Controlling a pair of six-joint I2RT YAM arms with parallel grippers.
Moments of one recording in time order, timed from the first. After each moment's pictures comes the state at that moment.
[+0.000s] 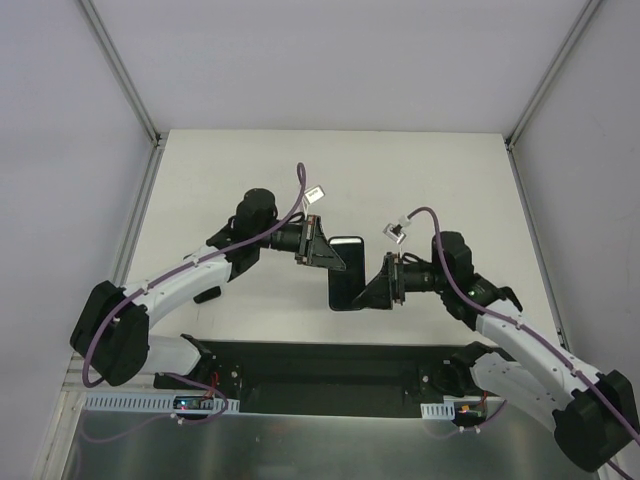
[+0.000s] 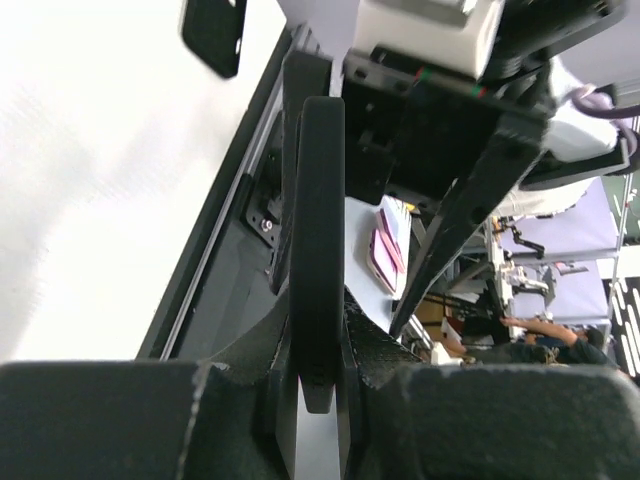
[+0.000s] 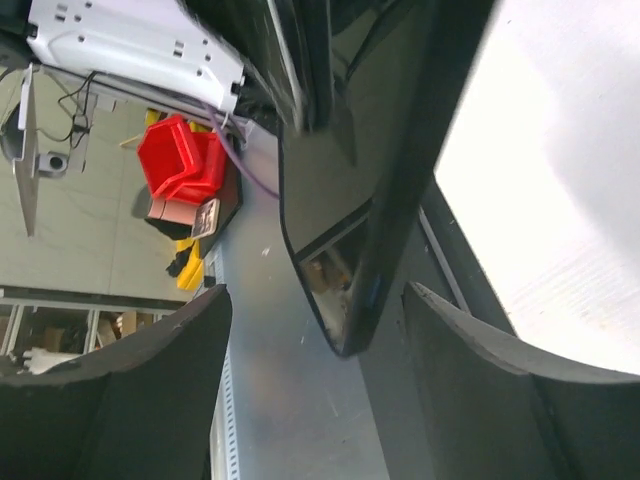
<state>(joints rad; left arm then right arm) -0.63 1.33 0.82 0.20 0.99 -0.91 0.56 0.90 0.54 -0.02 -0.94 0.68</state>
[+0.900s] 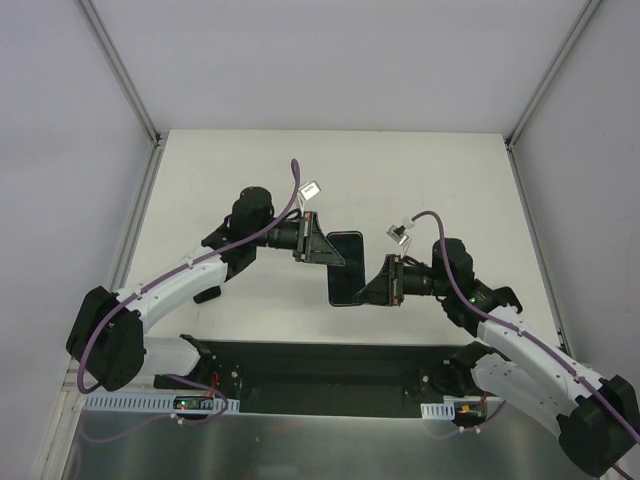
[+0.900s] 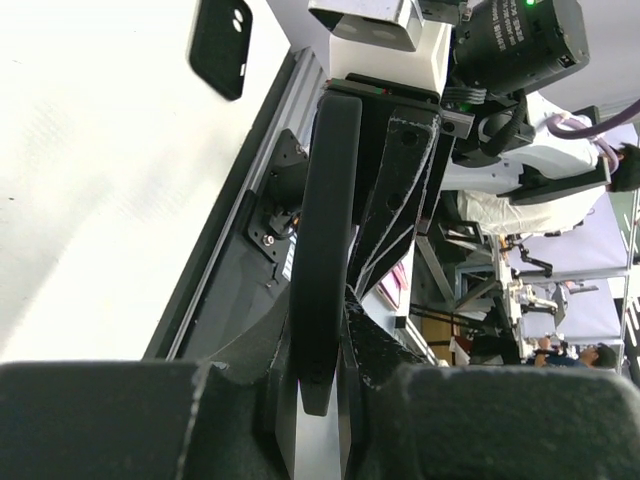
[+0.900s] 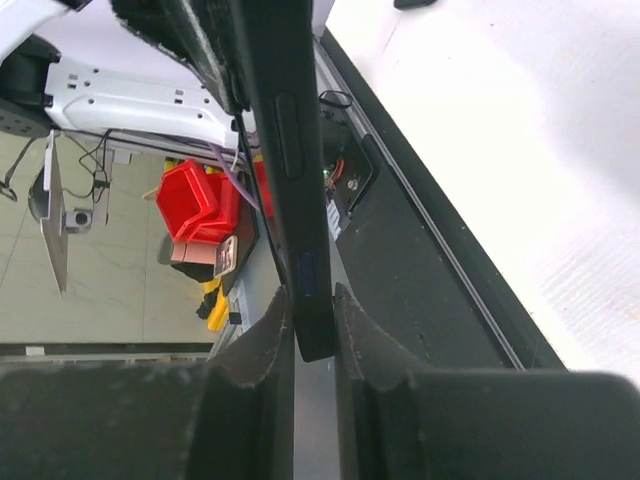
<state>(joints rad) -0.62 1.28 0.84 0.16 0.93 -0.88 0.59 0.82 0.47 0.05 -0.84 0.86</state>
